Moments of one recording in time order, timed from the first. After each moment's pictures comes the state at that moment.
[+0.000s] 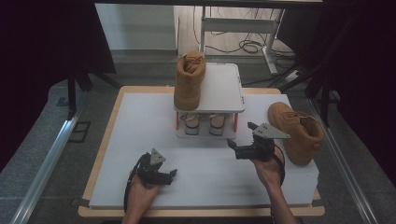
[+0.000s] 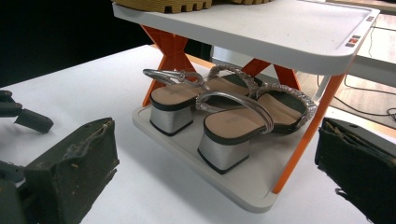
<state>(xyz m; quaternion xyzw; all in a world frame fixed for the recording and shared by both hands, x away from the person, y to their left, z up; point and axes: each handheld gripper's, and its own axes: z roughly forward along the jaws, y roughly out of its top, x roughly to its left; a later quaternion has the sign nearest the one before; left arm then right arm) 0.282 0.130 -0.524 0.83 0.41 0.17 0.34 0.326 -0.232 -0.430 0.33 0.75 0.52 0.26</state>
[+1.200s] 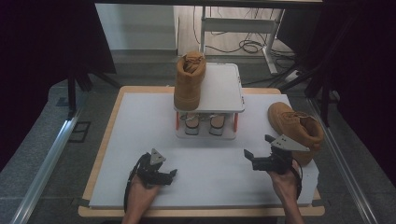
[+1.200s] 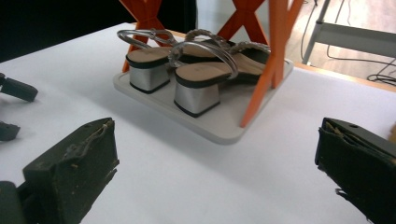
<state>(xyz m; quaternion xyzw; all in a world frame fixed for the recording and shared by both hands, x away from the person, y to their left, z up) 0.282 0.130 -0.524 0.83 0.41 0.17 0.34 0.297 -0.282 -0.448 0.38 0.74 0.49 0.25</state>
